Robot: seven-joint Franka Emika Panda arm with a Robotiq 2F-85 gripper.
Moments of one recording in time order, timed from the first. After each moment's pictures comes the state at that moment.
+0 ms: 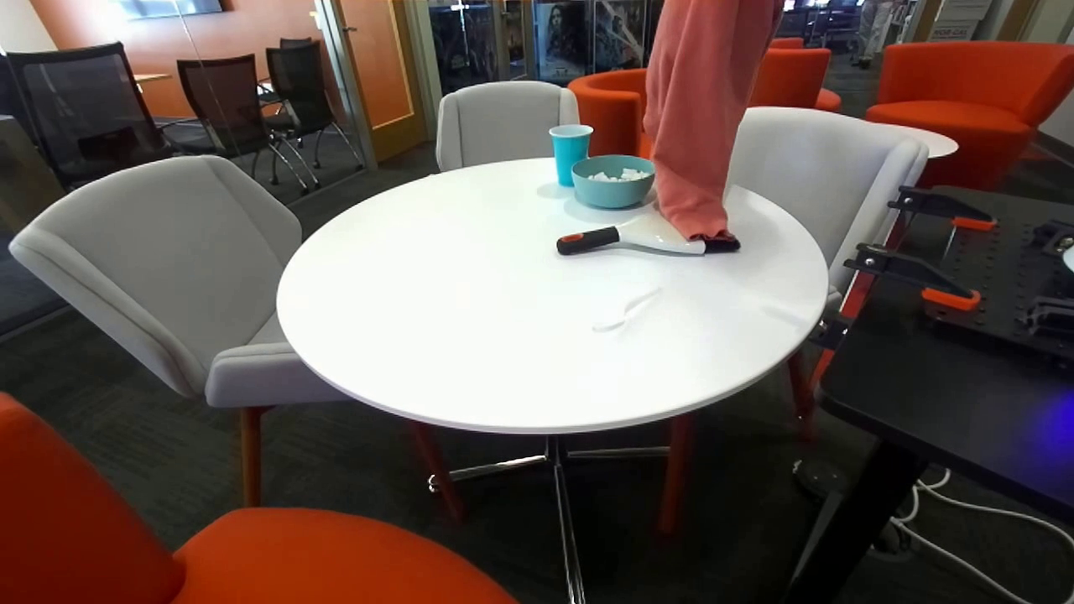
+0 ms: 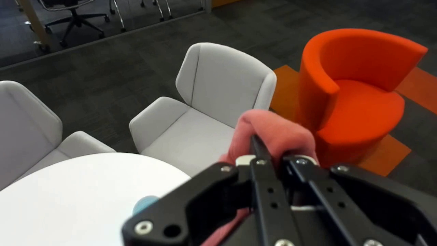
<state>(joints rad) -0.44 -0.31 -0.05 -2.12 0.47 2.84 2.52</state>
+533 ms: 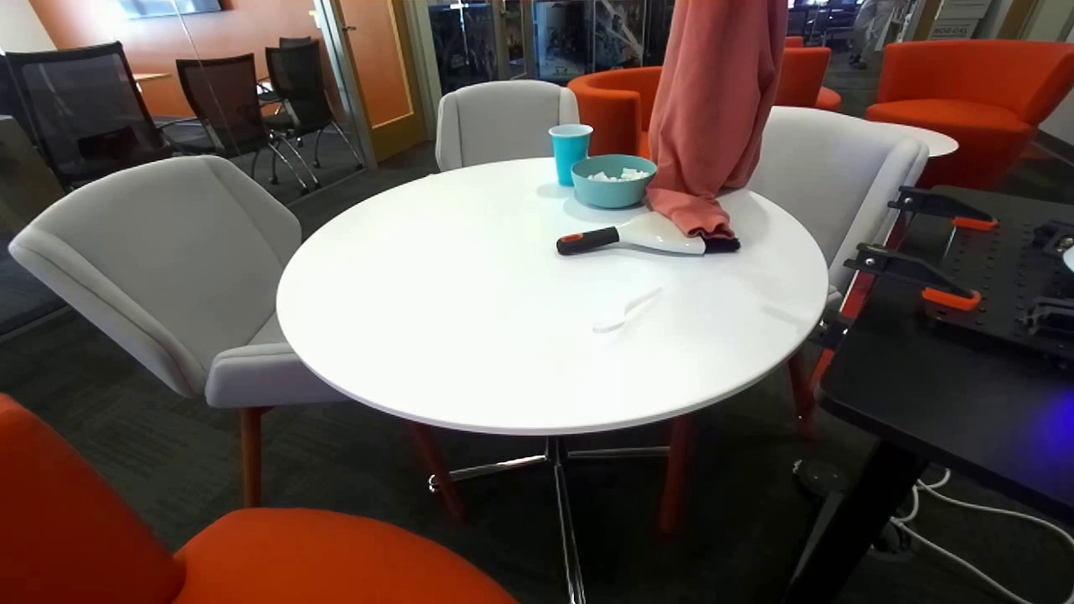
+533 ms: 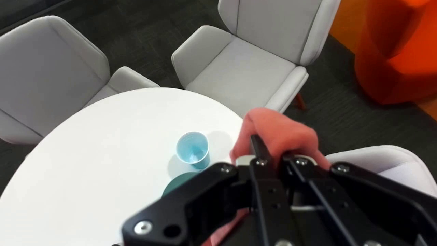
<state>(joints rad) -0.30 -0.19 -0.20 -2.08 0.51 2.61 2.51</state>
